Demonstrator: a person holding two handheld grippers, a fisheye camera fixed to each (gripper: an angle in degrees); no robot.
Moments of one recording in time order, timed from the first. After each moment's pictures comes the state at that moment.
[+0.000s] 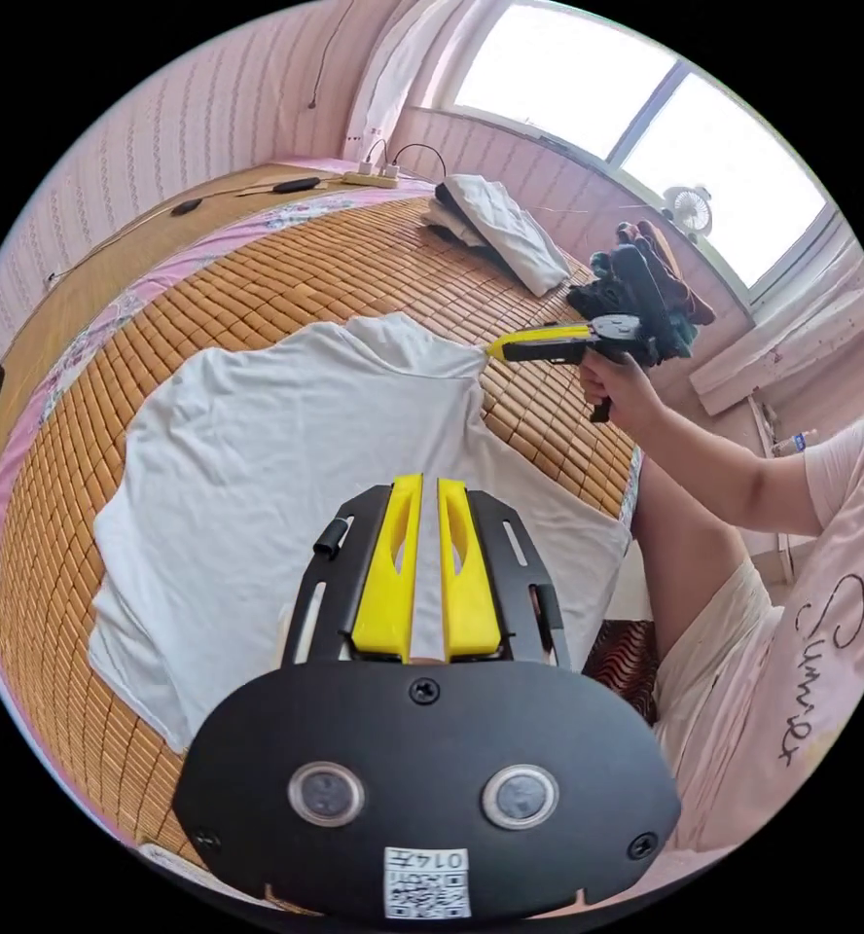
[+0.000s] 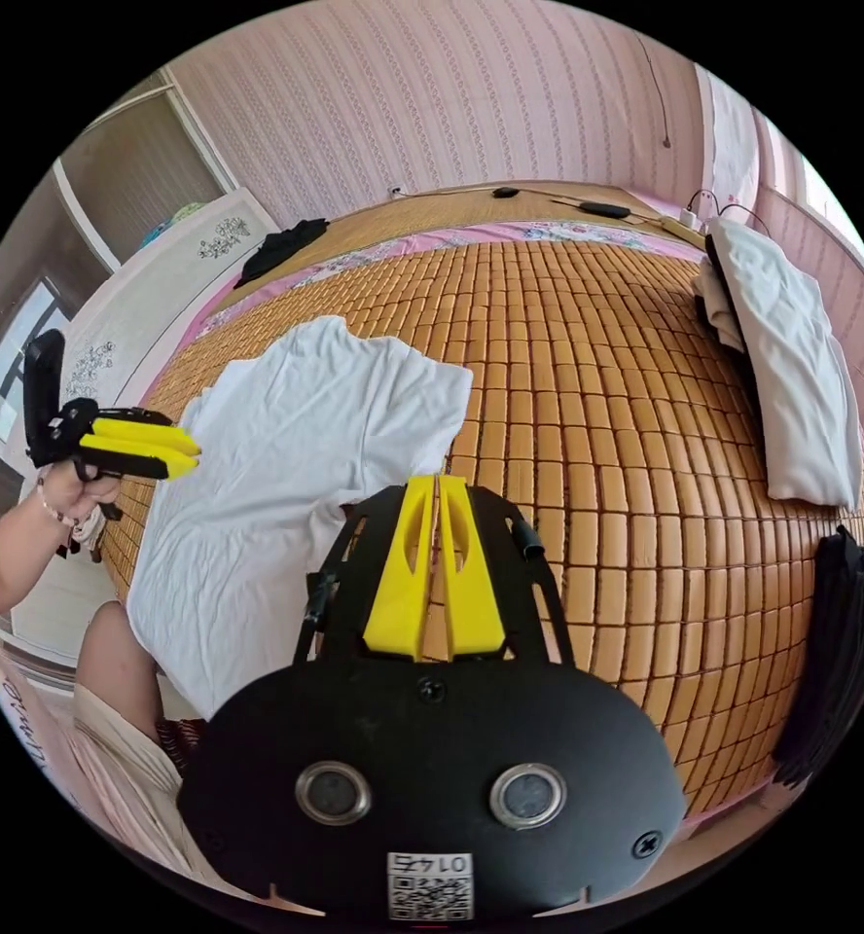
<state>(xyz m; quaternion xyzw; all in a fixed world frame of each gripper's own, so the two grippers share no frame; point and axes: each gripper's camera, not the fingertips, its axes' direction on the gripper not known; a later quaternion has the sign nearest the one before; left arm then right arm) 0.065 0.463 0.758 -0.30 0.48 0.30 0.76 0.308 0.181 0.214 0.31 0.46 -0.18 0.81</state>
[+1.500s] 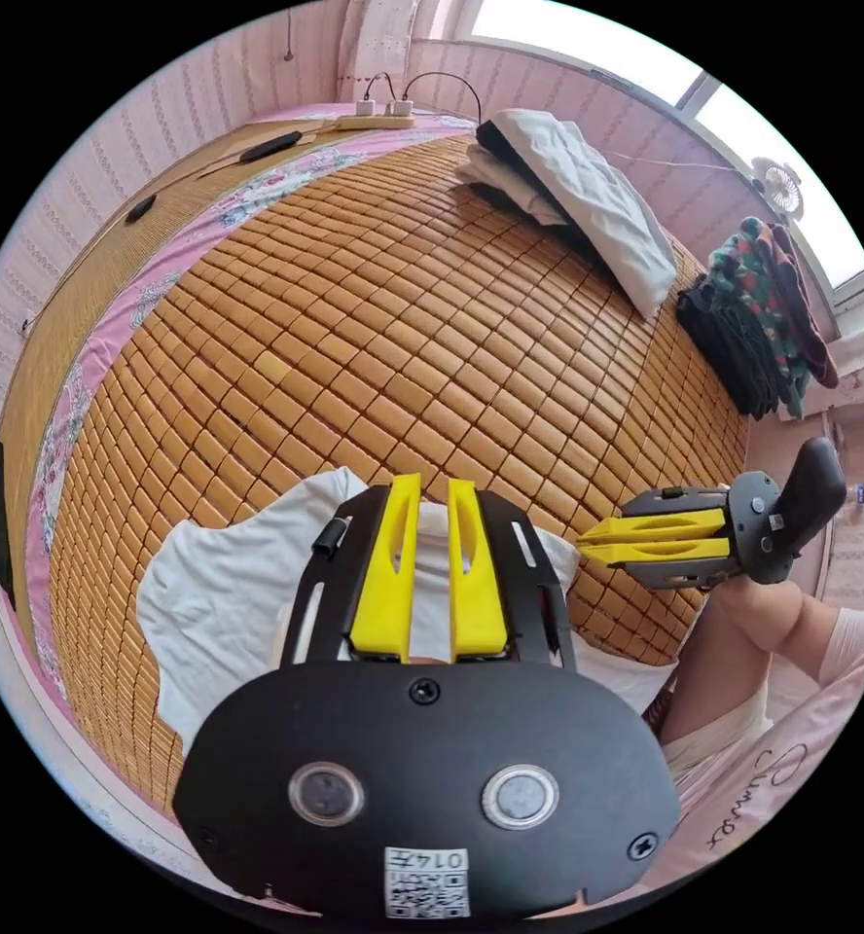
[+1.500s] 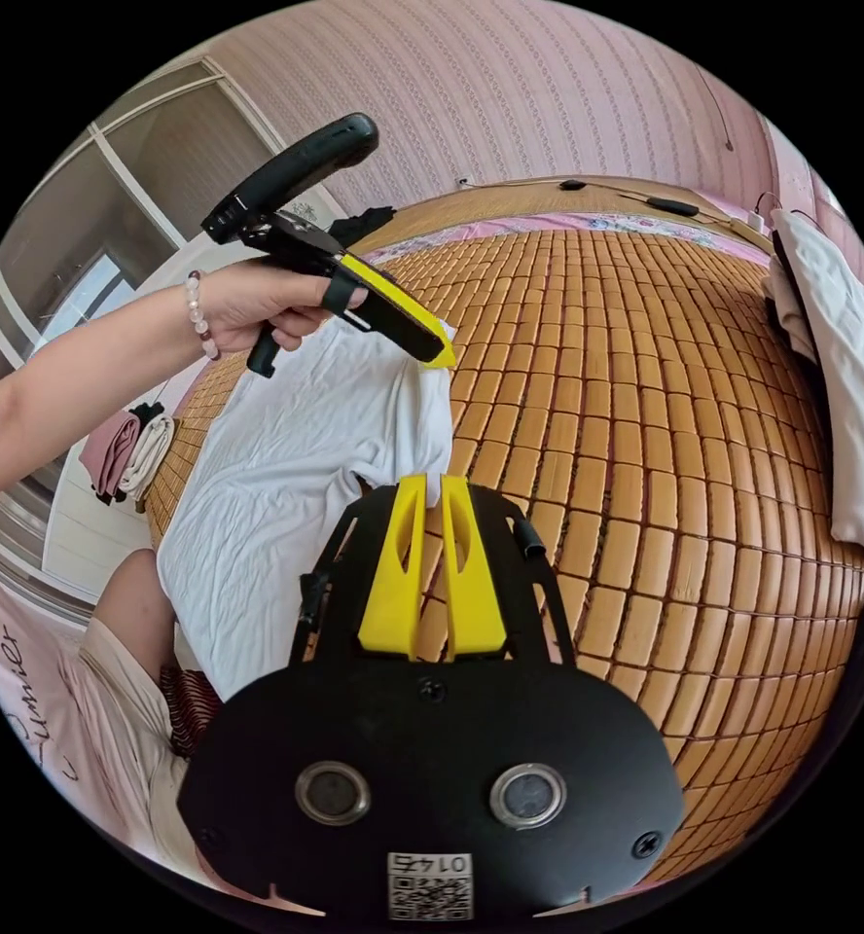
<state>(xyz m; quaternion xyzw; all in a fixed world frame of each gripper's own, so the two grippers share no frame) 0.420 0.470 0.938 -0.38 0.39 0.38 0.75 0.377 0.178 0.187 0.25 0.40 -0.25 0.85</state>
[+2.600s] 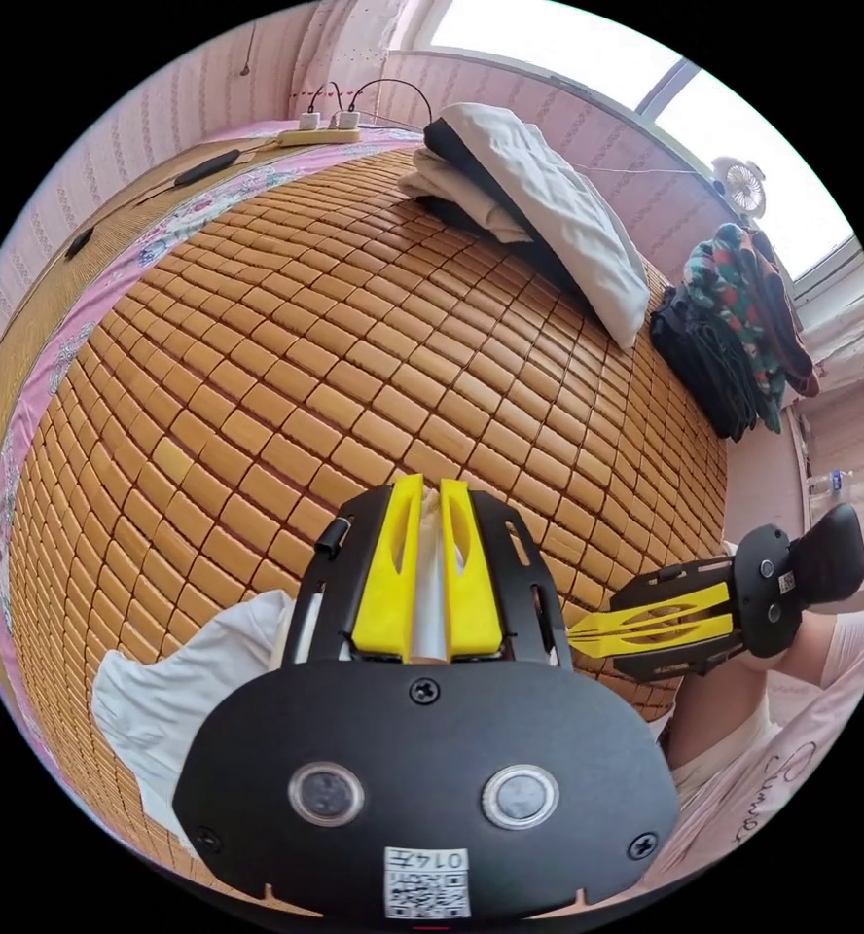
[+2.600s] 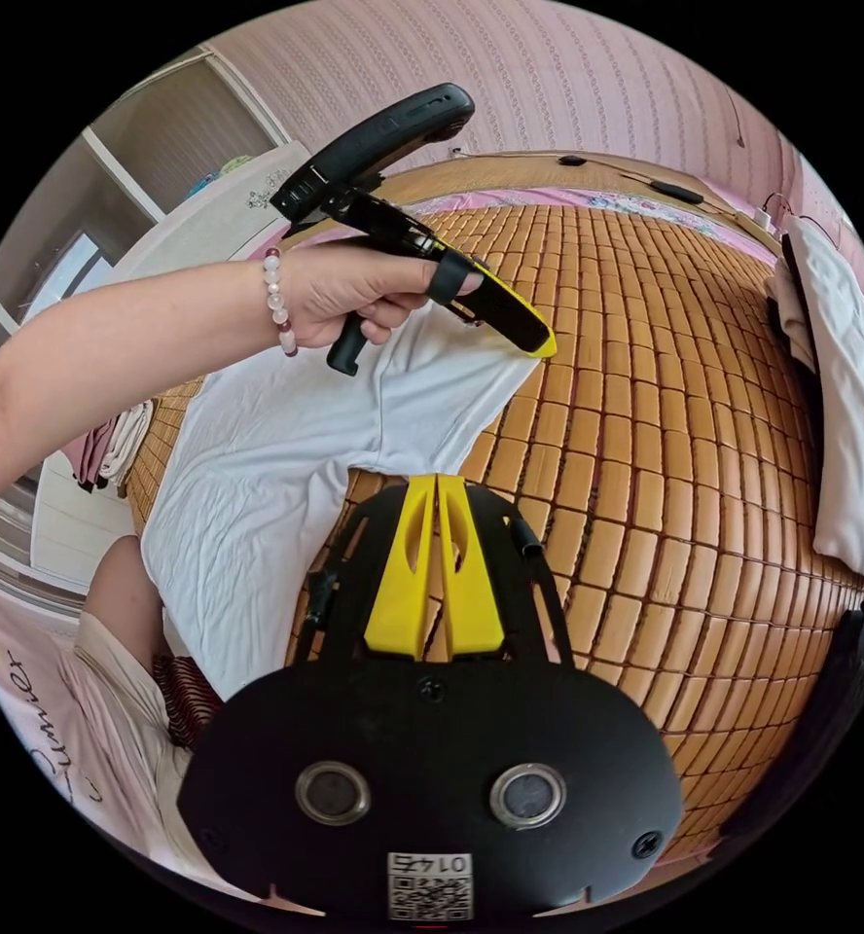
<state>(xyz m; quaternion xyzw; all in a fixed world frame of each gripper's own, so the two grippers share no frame) 0.408 0.465 0.960 -0.34 0.47 0.36 0.73 0.349 0.132 0.200 0.22 0.44 -0.22 0.84</state>
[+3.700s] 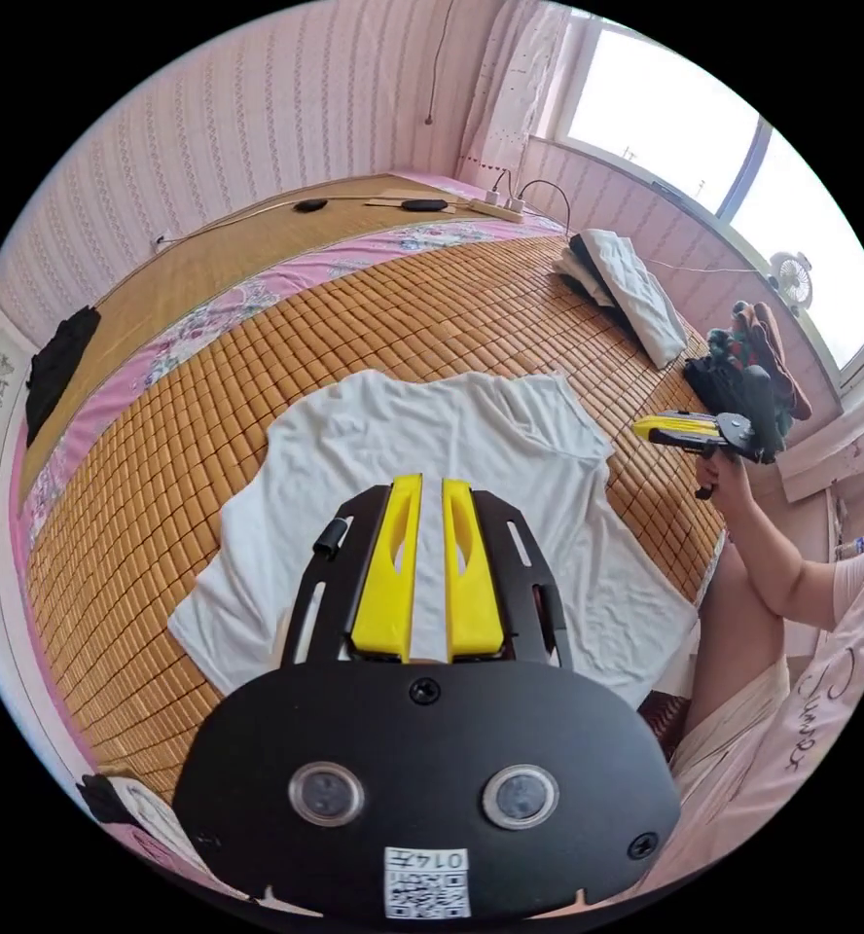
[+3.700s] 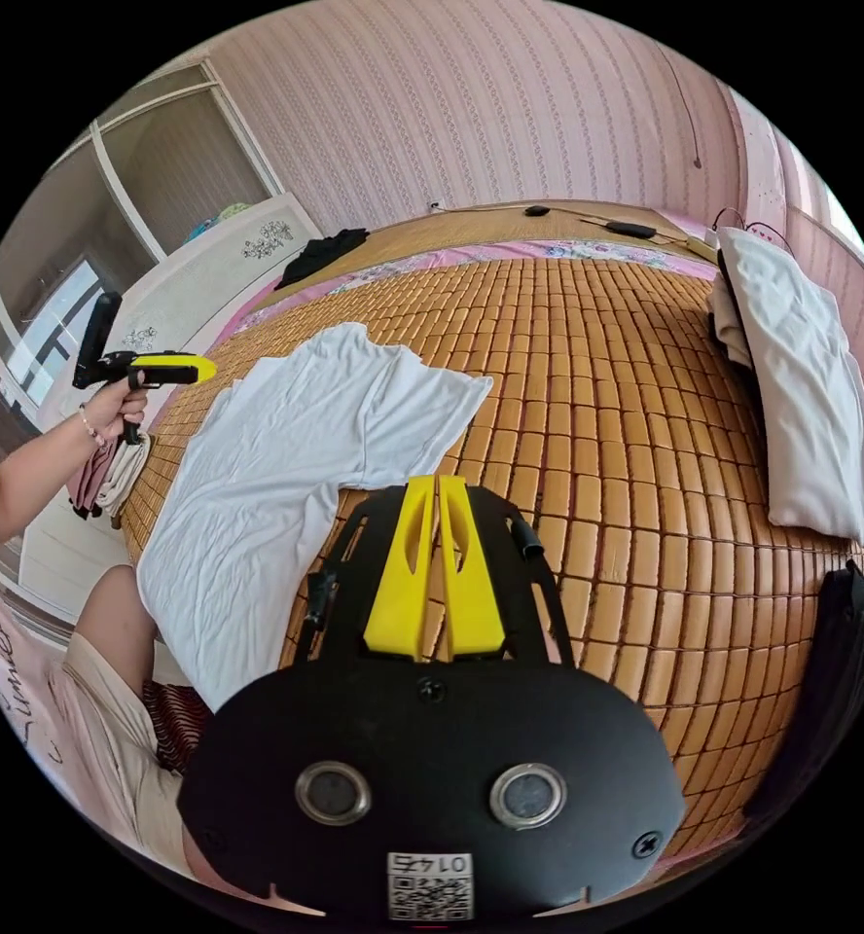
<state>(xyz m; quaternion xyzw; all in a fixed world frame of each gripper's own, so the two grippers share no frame) -0.049 0.404 0.833 -0.30 0.36 0.23 0.85 0.280 0.115 0.220 0.30 0.43 -0.24 0.82</state>
